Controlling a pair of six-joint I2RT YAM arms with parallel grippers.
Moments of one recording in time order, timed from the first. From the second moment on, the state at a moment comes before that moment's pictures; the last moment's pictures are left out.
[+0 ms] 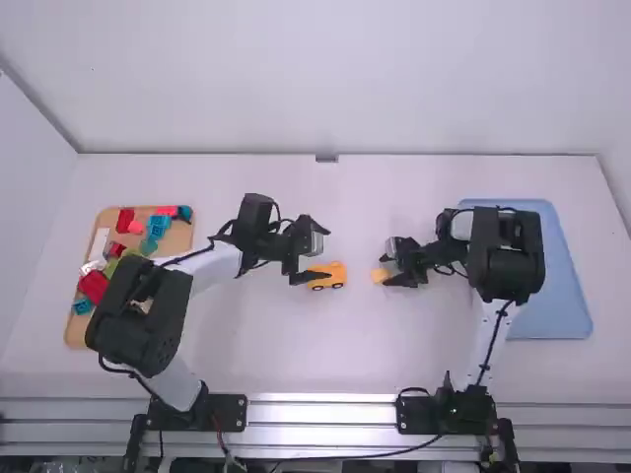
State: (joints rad) left arm -0.29 1.72 0.86 0.07 0.96 0.91; right arm -0.08 2.24 1.22 -0.84 -0.93 -1.89
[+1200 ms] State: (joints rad) left arm -0.29 1.93 0.67 0.45 0.86 0.81; right arm 0.00 2.12 1.57 -1.33 -1.02 -1.97
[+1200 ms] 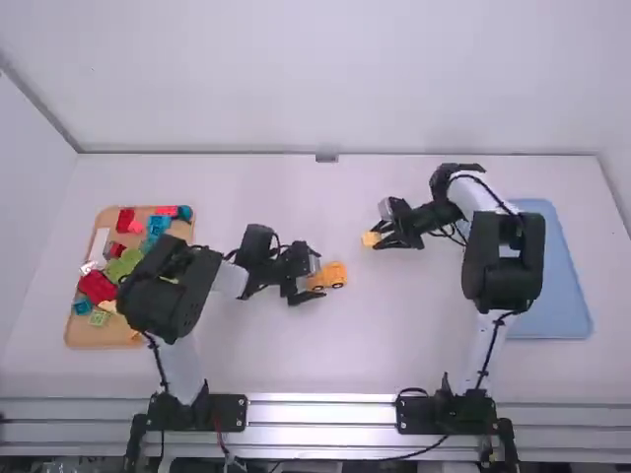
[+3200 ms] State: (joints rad) left arm -0.29 2.11 0.96 0.18 0.94 1.02; right arm 0.23 1.94 0.97 -0.22 -0.95 -1.02
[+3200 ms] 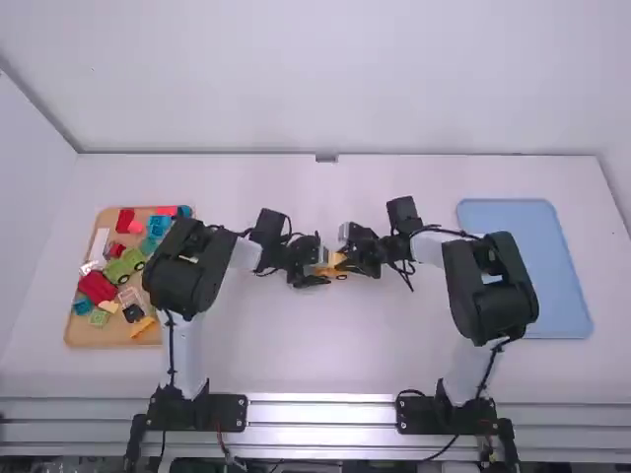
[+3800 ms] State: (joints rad) left arm -0.29 2.11 0.96 0.13 0.94 0.96; right arm 0.22 1.96 0.97 -0.24 -0.86 -1.13
